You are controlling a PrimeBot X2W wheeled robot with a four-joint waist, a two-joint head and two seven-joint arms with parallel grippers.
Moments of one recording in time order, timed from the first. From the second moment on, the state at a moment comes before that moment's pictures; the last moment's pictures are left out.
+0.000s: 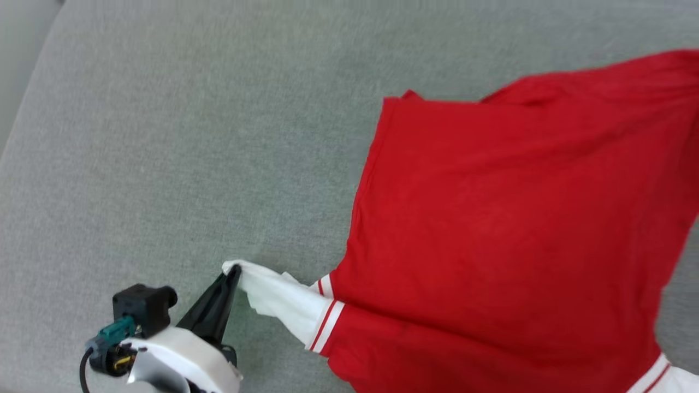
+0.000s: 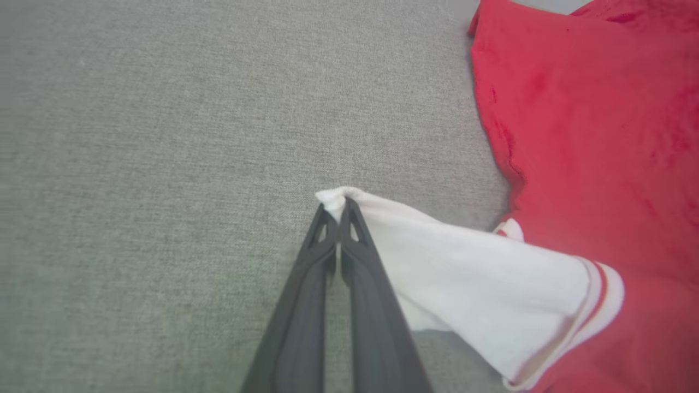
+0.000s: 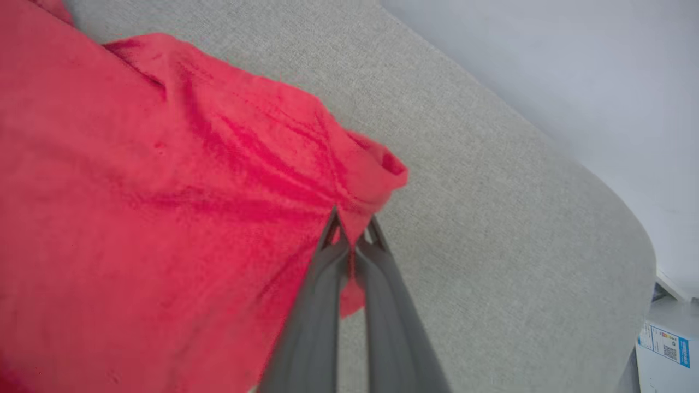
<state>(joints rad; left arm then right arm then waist) -0.24 0.72 -0.77 -0.10 -0.99 0.31 -0.26 -0.96 -0.88 0.52 0.16 0.78 0.13 0.95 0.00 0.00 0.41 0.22</state>
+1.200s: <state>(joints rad) -0.07 0.79 -0.75 -0.13 -1.03 0.35 -0.26 0.18 -0.93 0.20 0.03 0.96 0.13 0.59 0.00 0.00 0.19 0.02</state>
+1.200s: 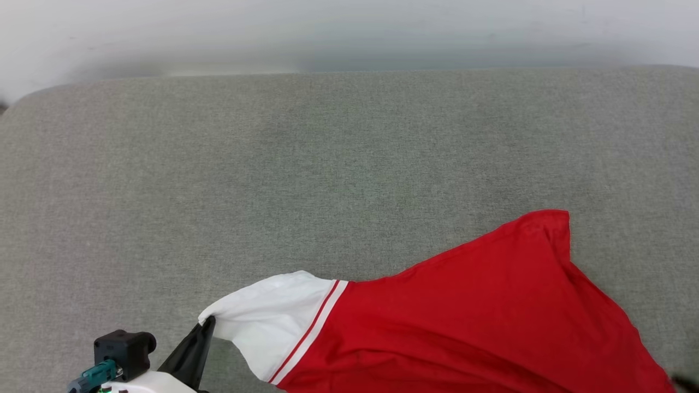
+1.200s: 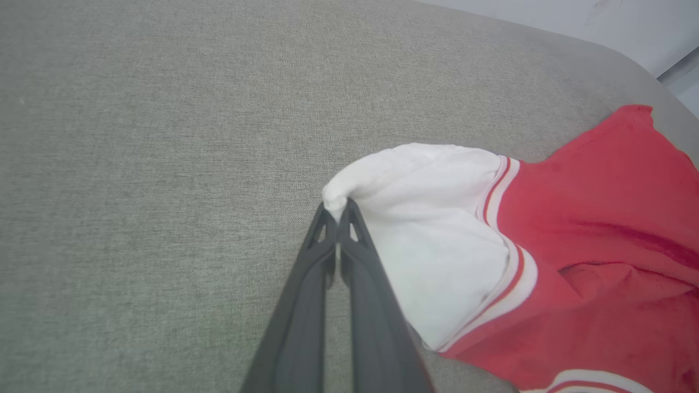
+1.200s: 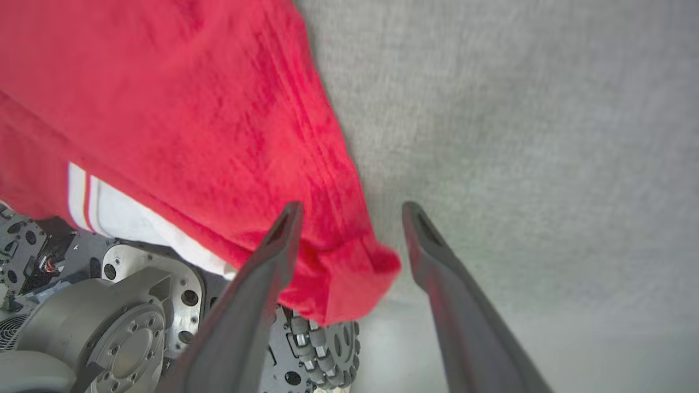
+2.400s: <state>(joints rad) -0.29 0.71 -0.78 -0.12 -0.94 0.31 -0.23 -0.66 -0.80 0.53 0.15 0.73 0.13 1.06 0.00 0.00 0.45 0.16</state>
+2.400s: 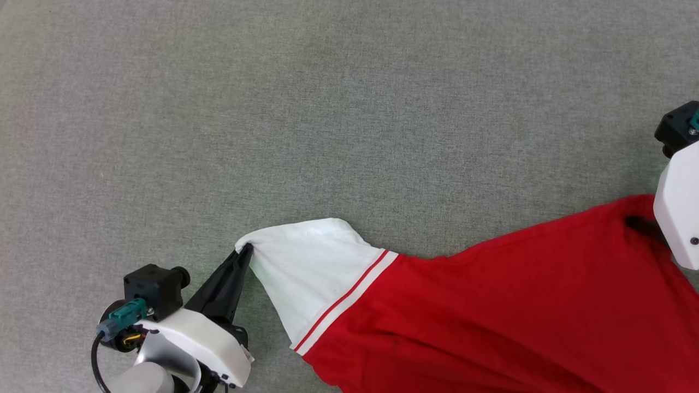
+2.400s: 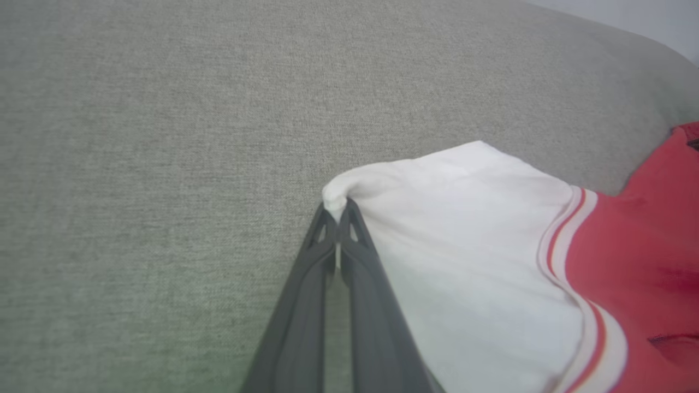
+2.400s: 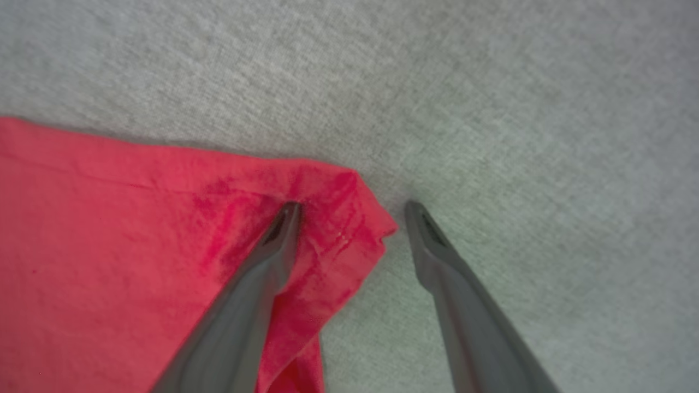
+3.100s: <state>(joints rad) -0.44 0.80 -0.76 -0.14 -0.87 0.27 -0.14 -0.77 -0.87 0.56 0.10 0.85 0.13 0.75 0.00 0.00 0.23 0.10</state>
